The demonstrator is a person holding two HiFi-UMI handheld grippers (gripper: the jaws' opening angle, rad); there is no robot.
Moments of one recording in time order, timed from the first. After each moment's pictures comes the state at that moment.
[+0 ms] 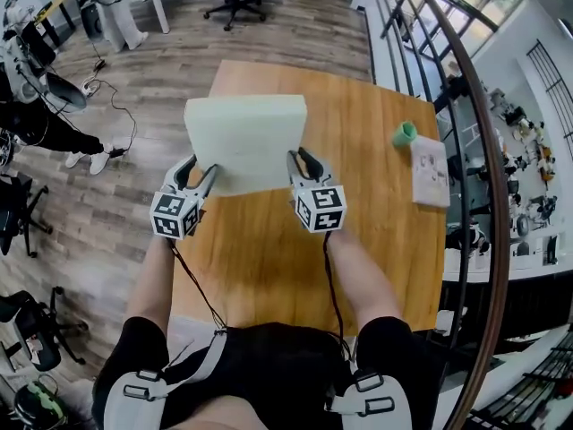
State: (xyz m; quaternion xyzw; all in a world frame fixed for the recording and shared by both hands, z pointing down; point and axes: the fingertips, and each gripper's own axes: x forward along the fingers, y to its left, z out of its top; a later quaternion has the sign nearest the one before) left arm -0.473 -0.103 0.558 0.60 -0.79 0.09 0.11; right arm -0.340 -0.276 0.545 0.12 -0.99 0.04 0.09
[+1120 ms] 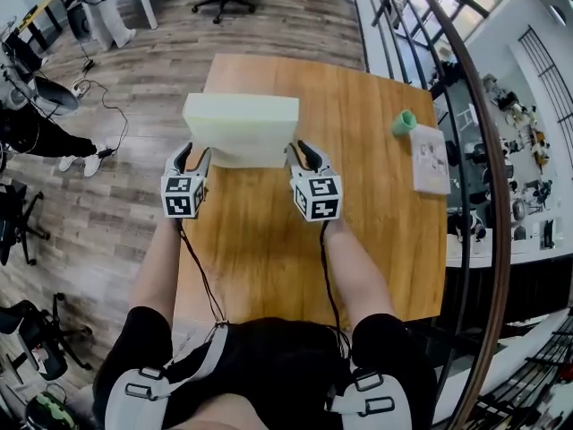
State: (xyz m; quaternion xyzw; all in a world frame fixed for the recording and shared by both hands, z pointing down) left arm -0.538 -0.124 0.608 0.53 -0.83 0.12 0.14; right arm -0.357 -0.292 0.574 0.16 -0.98 0.03 0.13
